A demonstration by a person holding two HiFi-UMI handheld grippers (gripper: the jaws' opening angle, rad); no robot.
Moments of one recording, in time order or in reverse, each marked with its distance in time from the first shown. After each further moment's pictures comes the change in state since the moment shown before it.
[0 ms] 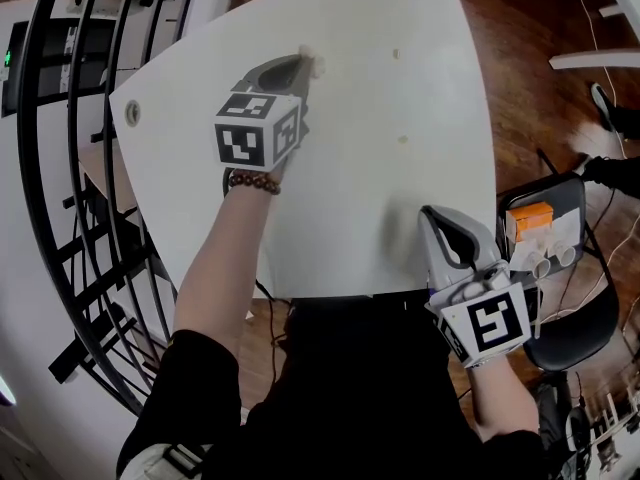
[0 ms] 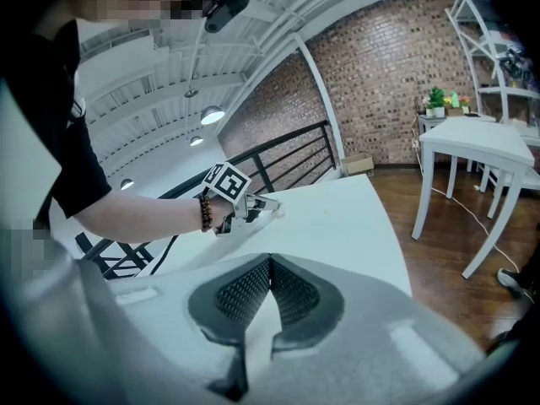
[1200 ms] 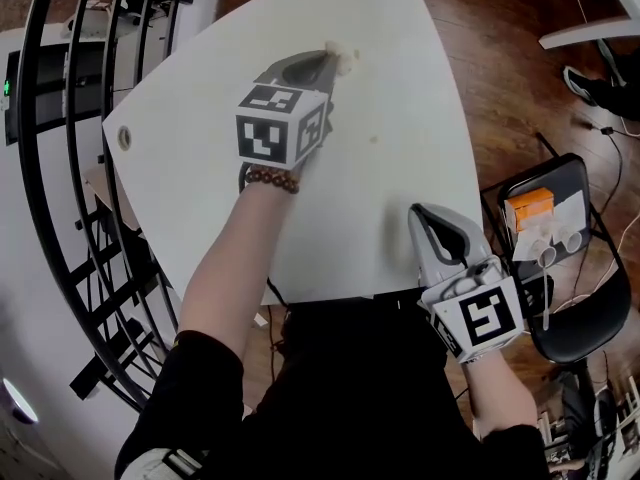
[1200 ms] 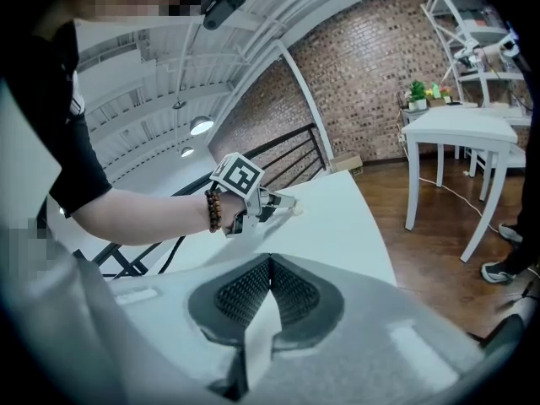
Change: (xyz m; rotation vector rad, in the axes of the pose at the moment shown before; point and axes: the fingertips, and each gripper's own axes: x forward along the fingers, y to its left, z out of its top) left arm 0.049 -0.080 0.023 0.064 0.032 -0.127; right arm -0.008 -0.025 -0.016 0.087 -0.037 -0.029
